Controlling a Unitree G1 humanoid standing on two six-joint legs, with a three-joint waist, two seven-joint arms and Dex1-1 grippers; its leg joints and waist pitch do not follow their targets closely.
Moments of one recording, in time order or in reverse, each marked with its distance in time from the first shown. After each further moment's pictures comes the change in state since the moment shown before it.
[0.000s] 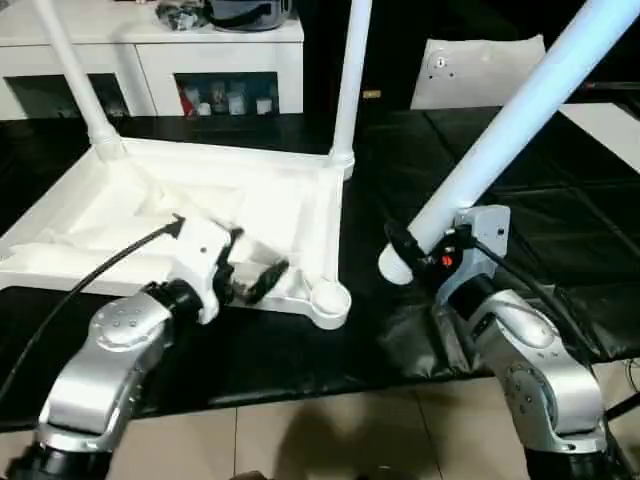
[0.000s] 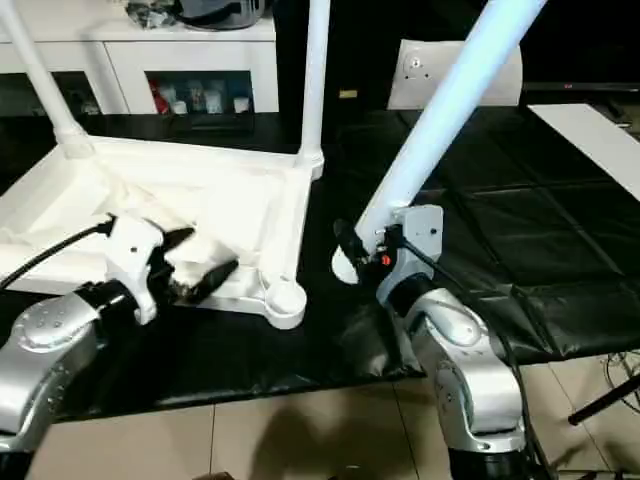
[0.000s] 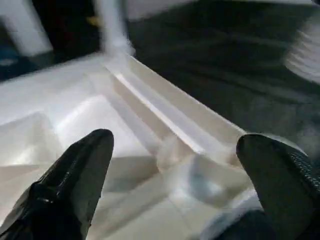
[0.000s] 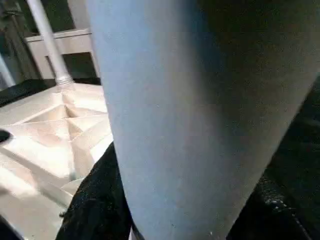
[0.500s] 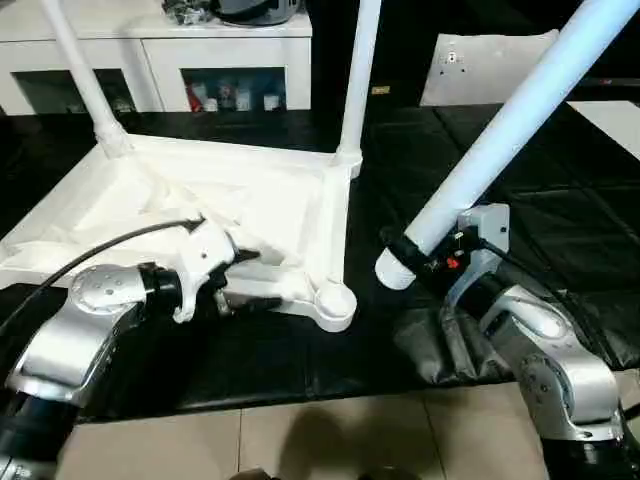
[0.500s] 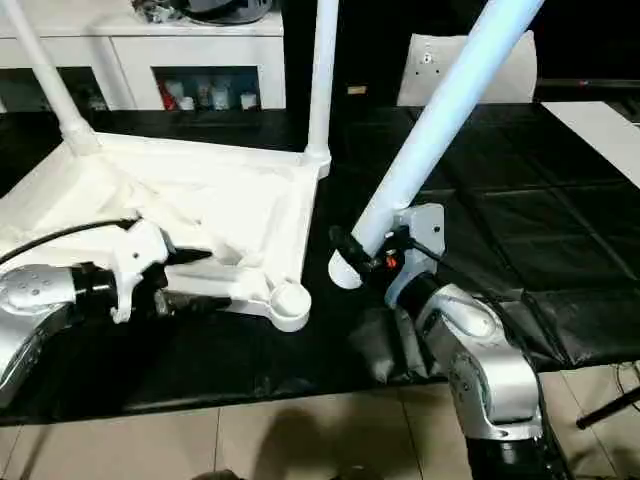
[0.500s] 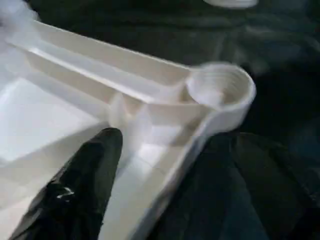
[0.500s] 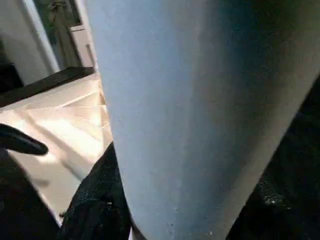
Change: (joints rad) left arm -0.186 0.194 -0.128 0.268 0.028 -0.168 -0.420; right arm -0.020 -0.099 -0.007 0.055 0.058 0.000 0.167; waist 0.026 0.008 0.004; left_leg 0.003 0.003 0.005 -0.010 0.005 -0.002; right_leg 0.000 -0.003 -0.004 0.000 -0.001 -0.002
